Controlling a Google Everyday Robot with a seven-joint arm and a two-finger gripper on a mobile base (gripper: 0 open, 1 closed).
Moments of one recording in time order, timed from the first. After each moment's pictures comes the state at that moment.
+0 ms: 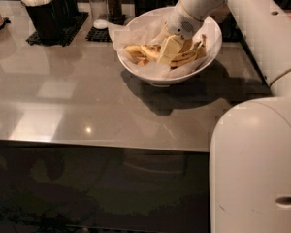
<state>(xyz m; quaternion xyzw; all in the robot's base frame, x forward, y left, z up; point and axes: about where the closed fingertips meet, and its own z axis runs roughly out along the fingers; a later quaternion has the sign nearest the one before) 0.697 -0.057 0.880 -0.66 0.71 0.15 0.22</state>
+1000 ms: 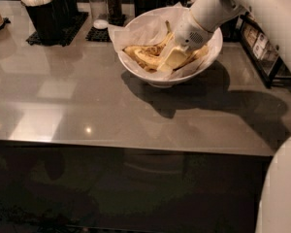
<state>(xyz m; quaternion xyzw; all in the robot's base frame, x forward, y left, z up) 0.647 -0.064 0.879 -0.64 0.71 0.16 0.23</state>
